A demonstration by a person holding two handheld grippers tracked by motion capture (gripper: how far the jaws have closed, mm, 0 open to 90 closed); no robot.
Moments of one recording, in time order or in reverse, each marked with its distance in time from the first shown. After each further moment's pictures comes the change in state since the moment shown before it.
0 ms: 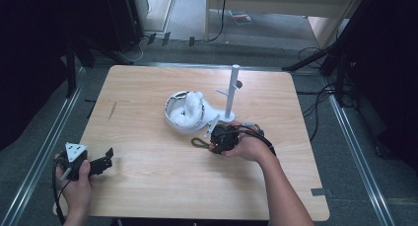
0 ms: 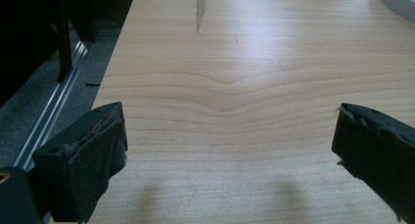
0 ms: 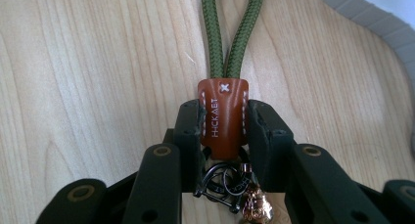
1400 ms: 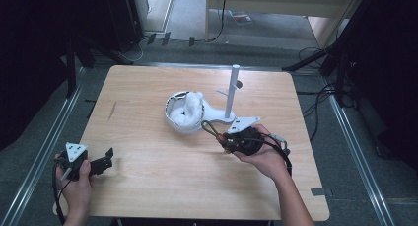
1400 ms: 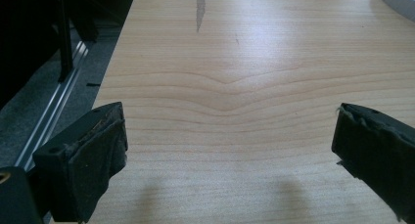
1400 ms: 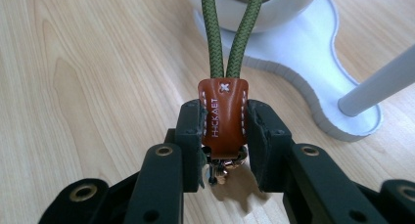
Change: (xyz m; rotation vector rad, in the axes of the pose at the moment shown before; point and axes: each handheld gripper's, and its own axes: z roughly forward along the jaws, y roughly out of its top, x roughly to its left) left arm -0.001 0.000 0.000 0.001 0.005 0.002; right arm 0.023 -0.045 -0.063 -0.411 -0.152 0.224
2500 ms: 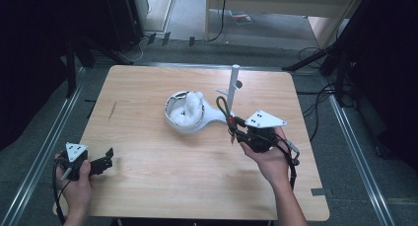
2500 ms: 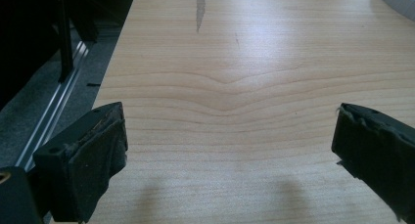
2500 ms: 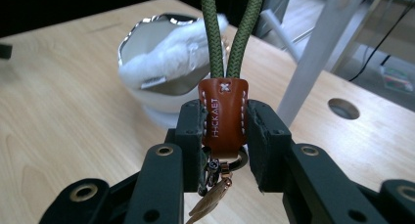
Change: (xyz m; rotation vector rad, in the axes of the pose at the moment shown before) left arm 0.000 0.000 0.000 -0.001 0.001 0.001; right arm 0.005 0.006 -0.045 -0.307 -0.236 0.166
